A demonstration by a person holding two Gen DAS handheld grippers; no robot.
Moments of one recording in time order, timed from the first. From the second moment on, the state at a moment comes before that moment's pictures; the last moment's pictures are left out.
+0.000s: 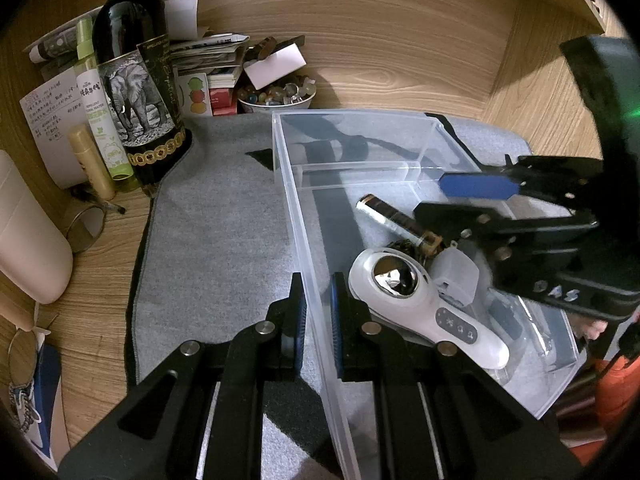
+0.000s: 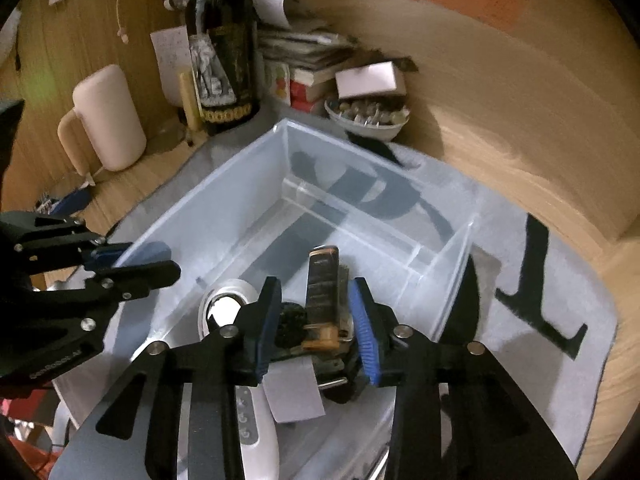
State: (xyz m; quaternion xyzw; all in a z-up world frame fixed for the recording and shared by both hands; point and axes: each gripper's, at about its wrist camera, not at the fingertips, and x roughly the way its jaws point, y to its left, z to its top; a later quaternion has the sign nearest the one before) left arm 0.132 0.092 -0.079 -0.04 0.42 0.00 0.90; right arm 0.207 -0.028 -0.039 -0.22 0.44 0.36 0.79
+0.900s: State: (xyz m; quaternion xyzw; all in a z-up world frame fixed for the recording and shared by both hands) left arm 0.132 0.092 -0.079 -0.04 0.42 0.00 0.90; right arm 0.172 -0.148 -0.020 -0.17 0.43 0.27 0.84
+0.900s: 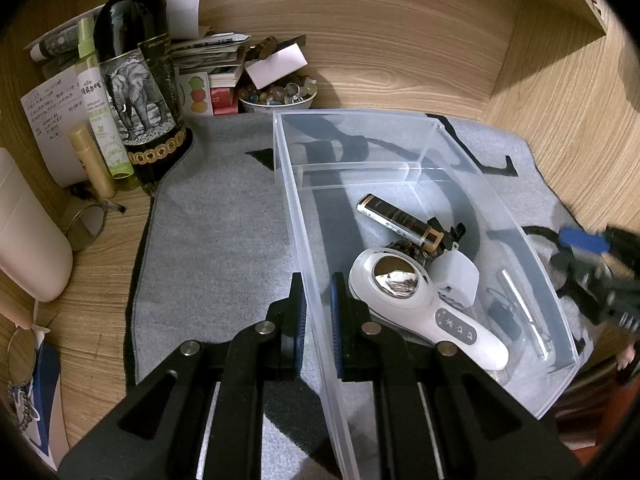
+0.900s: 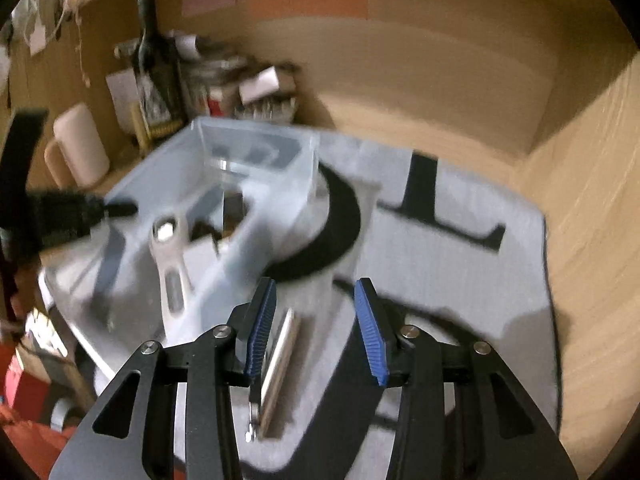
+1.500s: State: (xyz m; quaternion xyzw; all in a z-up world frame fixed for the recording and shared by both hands) left arm 0.131 0.095 -0.079 -0.05 0.42 0.00 0.90; right arm 0.150 -0.160 -0.075 -0.17 0.49 0.26 0.82
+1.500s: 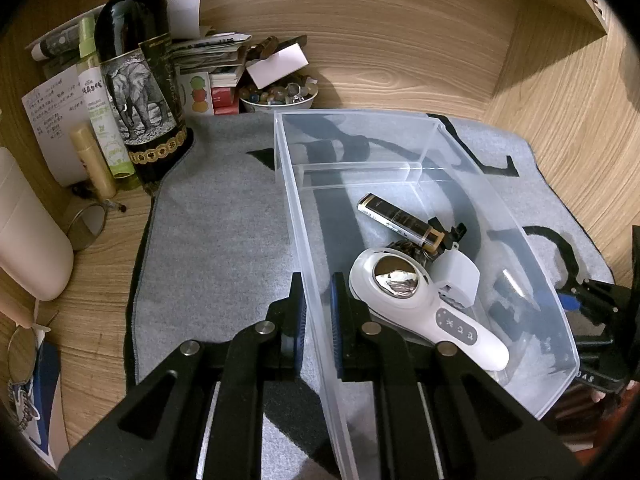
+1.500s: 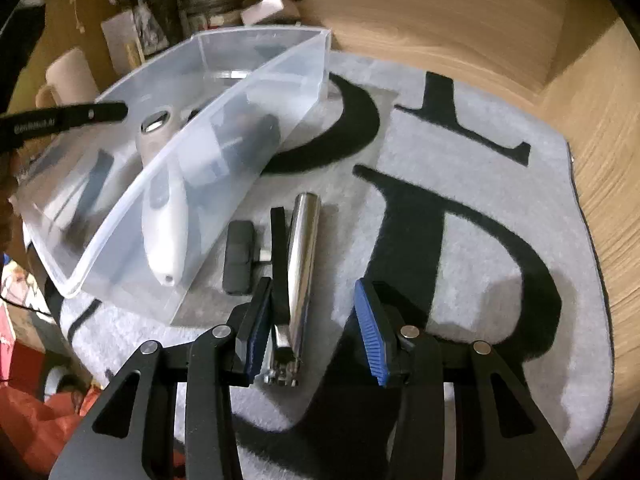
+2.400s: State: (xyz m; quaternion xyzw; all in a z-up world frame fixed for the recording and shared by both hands) left arm 0.131 0.096 -0.080 -0.05 0.42 0.00 0.90; right arm 0.178 -0.137 0.005 -0.15 0.37 0.27 0.87
